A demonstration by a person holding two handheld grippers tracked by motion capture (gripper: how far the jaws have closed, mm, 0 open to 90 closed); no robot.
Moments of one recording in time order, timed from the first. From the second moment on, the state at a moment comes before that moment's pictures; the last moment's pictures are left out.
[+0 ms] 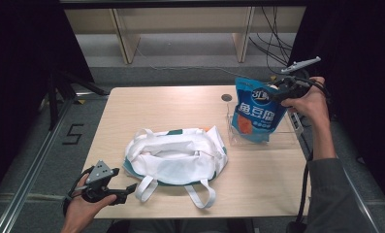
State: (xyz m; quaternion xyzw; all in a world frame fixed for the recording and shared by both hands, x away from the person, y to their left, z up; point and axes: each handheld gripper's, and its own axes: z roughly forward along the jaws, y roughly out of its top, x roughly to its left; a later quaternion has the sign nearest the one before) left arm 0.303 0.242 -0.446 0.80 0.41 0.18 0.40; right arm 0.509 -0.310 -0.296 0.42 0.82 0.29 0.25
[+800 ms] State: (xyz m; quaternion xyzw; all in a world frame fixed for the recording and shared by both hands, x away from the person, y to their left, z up) left arm 0.302 0.240 -0.447 0.81 0.39 0.17 0.40; right arm 0.461 -0.338 -0.356 0.49 0.79 0.28 0.22
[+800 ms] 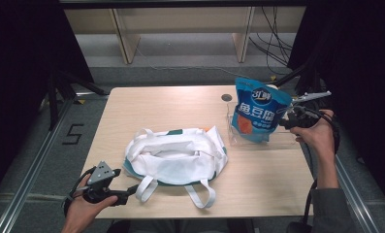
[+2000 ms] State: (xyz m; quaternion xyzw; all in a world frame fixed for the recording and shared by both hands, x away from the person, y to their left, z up) left arm 0.303 0.239 -0.448 0.81 0.39 0.17 0.40; right arm 0.476 -0.343 -0.372 0.48 0.80 0.30 0.20
